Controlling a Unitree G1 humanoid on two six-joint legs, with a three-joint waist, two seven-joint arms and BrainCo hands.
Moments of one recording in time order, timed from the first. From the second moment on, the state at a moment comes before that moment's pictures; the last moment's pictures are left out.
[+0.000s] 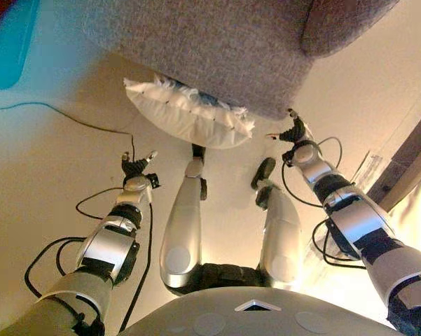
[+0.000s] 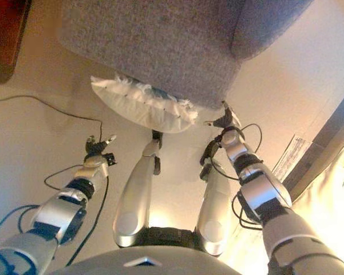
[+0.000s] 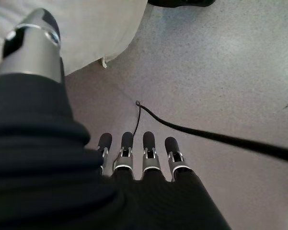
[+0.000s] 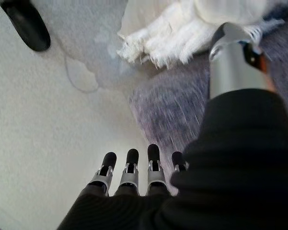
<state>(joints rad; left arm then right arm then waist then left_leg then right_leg) -0.56 0.29 -0.30 1.15 -0.54 -0.06 0.51 -0.80 -0.33 0.50 1.15 0.03 0.06 -0.32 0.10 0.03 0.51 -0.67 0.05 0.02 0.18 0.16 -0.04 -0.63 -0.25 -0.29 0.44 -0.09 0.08</state>
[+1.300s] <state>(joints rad) -0.76 0.49 -0.34 1.07 -0.66 -0.20 0.60 -0.92 -0.59 0.66 0.79 0.03 -0.07 -0.13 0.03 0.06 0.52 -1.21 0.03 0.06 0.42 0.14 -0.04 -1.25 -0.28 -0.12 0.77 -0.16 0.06</state>
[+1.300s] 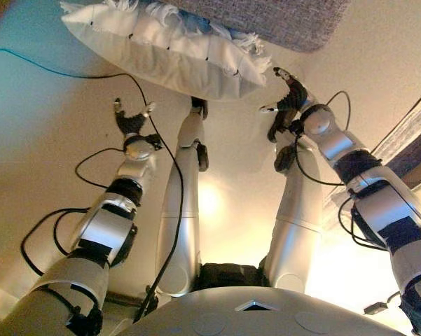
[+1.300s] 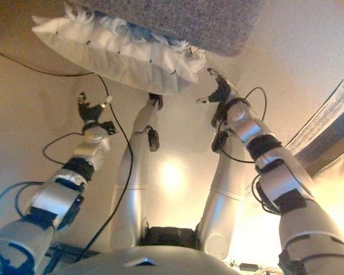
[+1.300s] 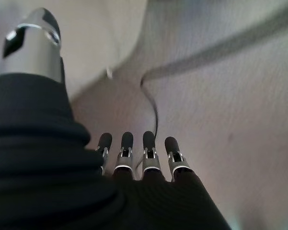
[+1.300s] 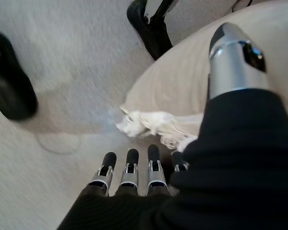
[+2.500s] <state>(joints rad) -0.97 0.60 -0.34 1.04 -0.95 -0.26 0.30 -1.21 -0.60 0.80 0.59 0.13 -0.04 0.02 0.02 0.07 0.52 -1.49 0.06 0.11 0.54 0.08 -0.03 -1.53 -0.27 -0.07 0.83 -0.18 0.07</state>
